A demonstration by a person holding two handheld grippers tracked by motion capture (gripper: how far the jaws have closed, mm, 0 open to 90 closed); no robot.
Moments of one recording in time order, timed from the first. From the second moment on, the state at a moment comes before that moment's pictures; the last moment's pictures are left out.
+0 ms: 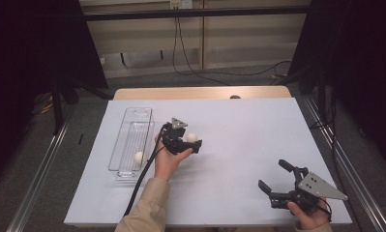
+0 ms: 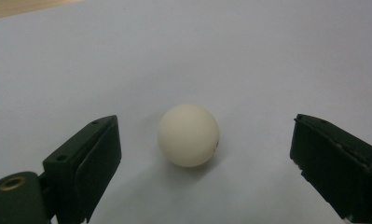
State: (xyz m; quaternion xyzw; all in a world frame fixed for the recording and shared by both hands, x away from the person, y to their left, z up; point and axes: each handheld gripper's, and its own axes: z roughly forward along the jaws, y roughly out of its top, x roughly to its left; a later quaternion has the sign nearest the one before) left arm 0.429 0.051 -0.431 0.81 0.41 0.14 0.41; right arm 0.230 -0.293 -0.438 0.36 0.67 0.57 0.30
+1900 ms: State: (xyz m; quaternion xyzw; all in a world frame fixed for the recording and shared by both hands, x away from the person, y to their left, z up) left arm 0.448 0.045 -0.456 0.82 0.41 0.13 0.38; right arm 0.232 -0.292 -0.440 0.36 0.67 0.57 0.30
